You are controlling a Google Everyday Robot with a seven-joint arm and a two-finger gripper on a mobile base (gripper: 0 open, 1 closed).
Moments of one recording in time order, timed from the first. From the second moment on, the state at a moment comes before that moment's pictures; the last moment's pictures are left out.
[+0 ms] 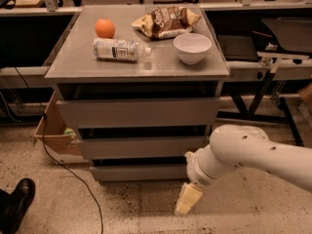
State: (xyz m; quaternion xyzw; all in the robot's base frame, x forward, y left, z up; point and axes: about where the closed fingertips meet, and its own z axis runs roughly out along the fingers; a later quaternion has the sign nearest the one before) arm 0.429 -0.089 0.610 -0.59 0.78 0.13 0.16
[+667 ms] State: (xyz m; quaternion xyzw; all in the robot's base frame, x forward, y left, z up) arm 0.486 -0.069 0.525 -0.58 0.78 0.13 0.20
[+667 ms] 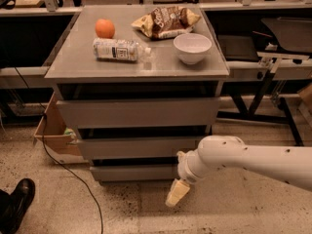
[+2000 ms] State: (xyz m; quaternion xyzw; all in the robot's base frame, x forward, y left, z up) arm 0.562 -0.075 0.500 -0.55 0.78 0.13 0.25
